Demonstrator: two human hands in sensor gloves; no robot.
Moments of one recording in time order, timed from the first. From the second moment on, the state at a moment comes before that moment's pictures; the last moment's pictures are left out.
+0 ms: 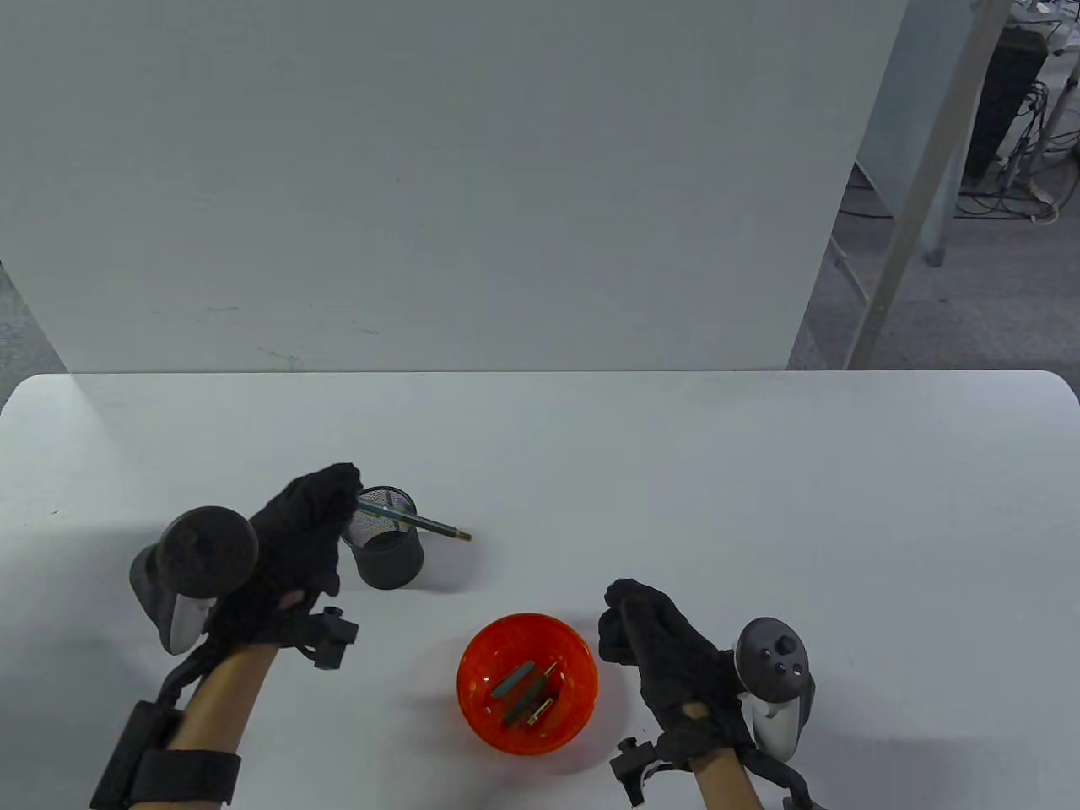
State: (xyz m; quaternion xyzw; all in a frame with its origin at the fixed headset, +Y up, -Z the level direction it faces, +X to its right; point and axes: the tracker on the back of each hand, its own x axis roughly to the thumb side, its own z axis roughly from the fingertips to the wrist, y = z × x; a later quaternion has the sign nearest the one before) left_hand -0.298 -0.561 -0.383 0.21 -0.04 0.32 0.92; right_hand 0.133 -0.690 -0.330 0.10 -0.03 0.76 0.64
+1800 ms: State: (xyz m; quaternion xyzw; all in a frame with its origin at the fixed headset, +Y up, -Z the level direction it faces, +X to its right) left_hand -0.311 -0.662 -0.432 0.08 0.10 0.21 0.97; right_hand 0.133 -0.691 -0.330 0.11 -0.02 0.74 0.66
